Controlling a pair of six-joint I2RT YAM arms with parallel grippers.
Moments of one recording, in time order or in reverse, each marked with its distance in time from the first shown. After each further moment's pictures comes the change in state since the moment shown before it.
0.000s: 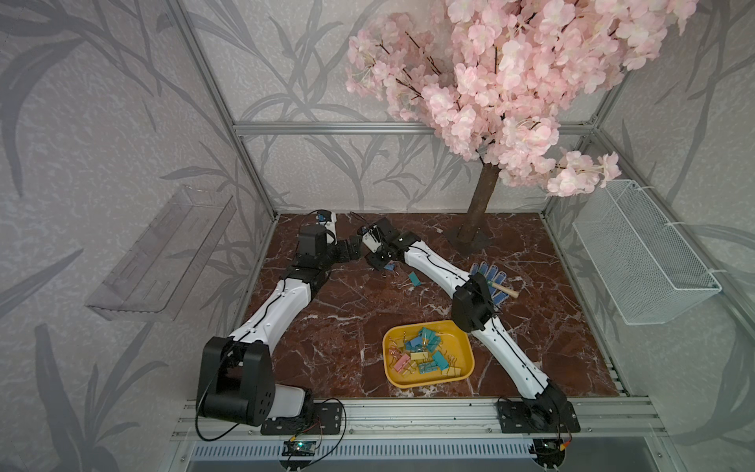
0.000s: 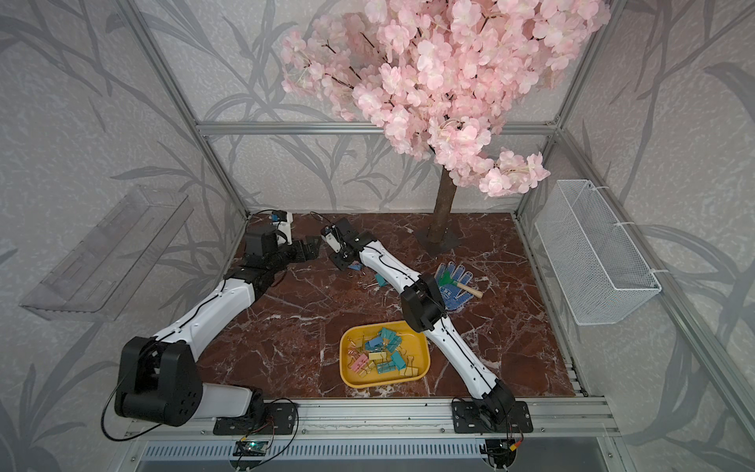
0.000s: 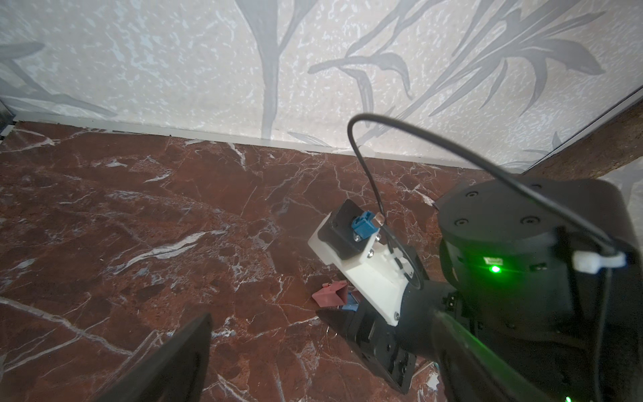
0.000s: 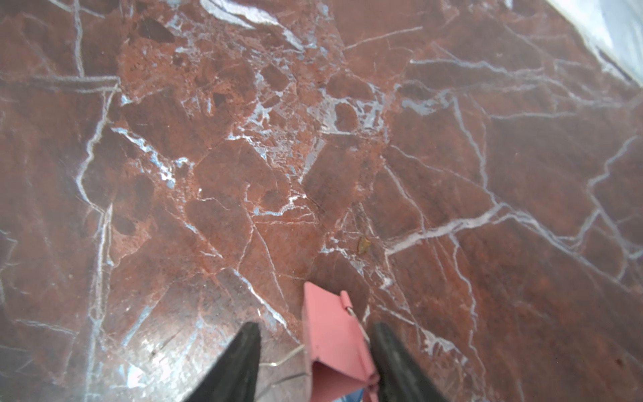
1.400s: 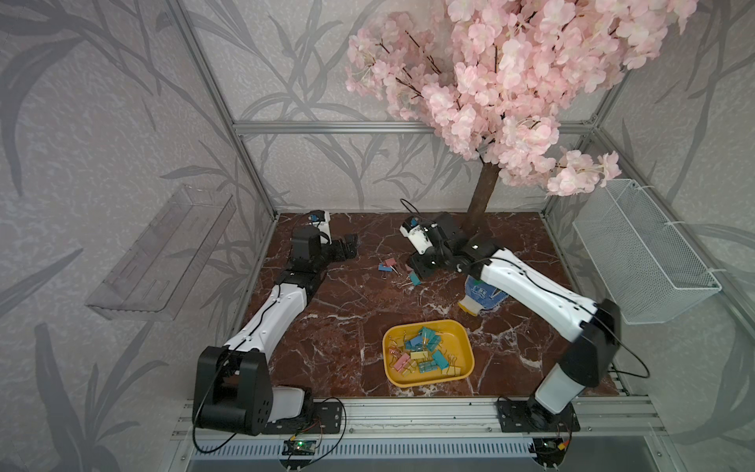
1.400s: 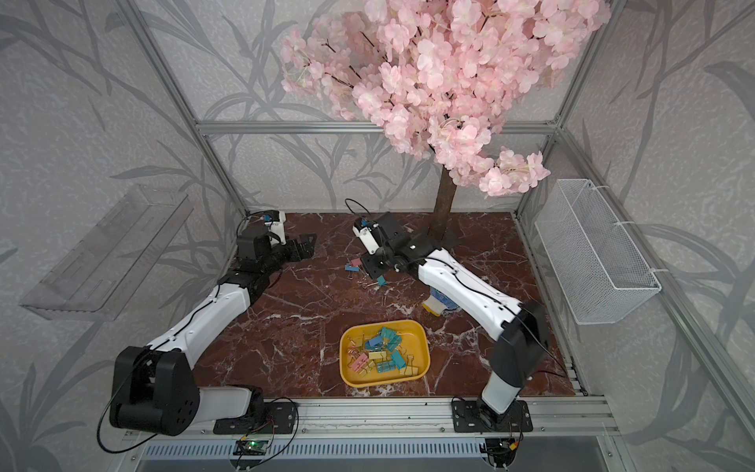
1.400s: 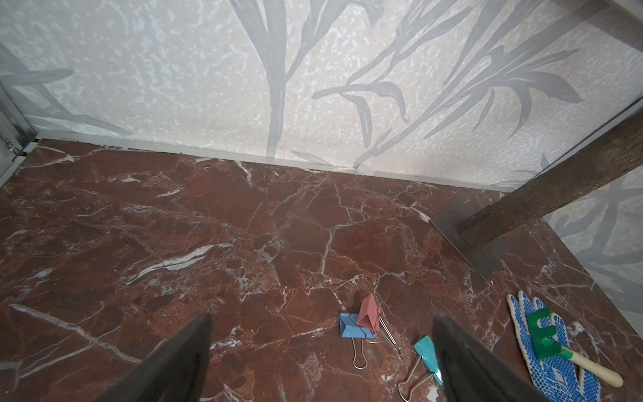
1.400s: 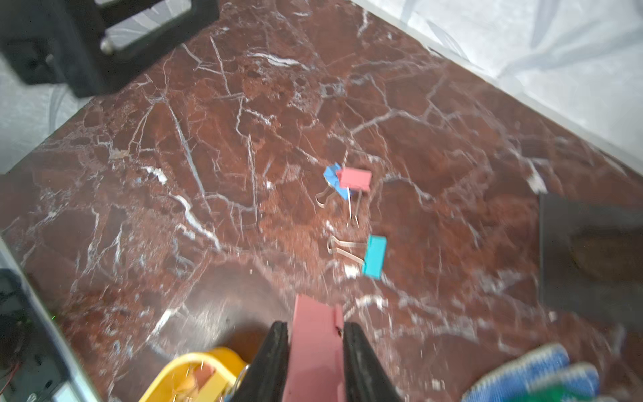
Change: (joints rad) left arm 0.034 -0.052 -0.045 0.060 0.021 -0.009; right arm 0.017 -1.263 -1.211 0.092 0.031 0.257
